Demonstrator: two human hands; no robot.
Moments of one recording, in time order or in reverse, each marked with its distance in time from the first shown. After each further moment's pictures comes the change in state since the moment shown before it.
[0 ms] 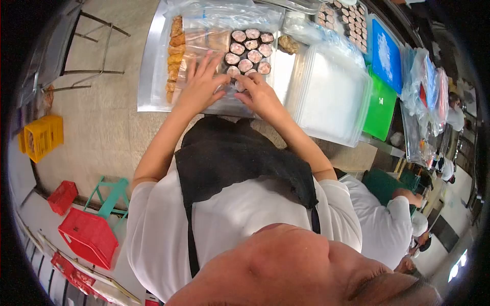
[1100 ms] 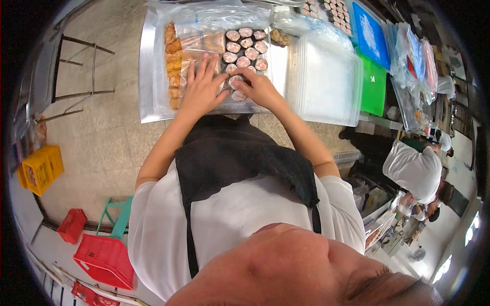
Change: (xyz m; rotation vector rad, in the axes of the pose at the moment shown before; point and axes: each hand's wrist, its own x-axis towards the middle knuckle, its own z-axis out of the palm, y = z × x) left_hand -0.004 -0.011 0.003 0.003 0.020 0.061; right_hand 0.018 -0.015 0.005 0.179 -0.095 0.409
